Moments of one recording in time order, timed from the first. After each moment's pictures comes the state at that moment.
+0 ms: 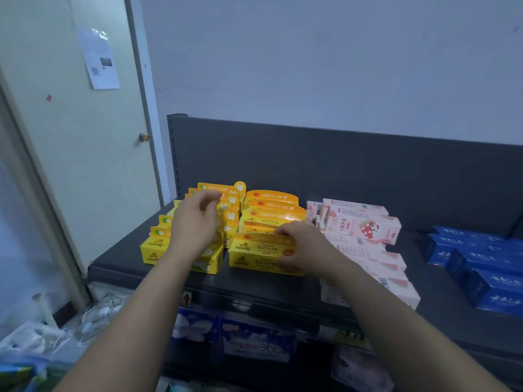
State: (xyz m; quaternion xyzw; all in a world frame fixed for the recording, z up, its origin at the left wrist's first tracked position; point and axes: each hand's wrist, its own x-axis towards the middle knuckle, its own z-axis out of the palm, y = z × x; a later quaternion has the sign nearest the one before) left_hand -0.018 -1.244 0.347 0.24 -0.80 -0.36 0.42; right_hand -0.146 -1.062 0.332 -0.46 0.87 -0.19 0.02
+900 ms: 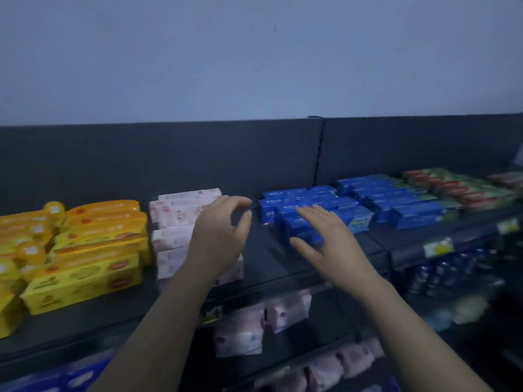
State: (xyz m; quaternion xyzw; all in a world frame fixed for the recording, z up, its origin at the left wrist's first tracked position) left_hand -0.125 -0.985 0.349 -0.12 -0.87 -0.34 0.35; right_hand -0.123 -0.774 0.343 -0.21 0.92 -0.26 -0.20
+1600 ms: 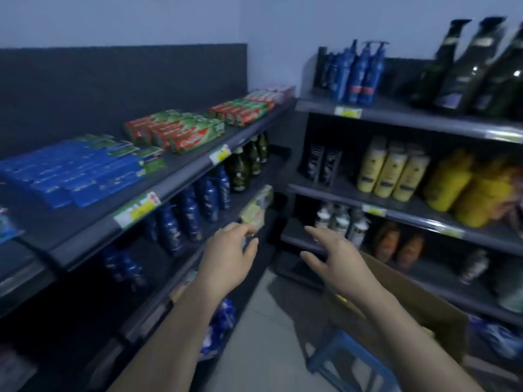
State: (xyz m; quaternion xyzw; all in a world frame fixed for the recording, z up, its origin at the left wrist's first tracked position) left_hand -0.102 -0.458 0.229 -0.42 -0.84 -0.35 0.02; right_hand 0.057 -0.304 0.245 0.23 0.94 -0.22 -0.14
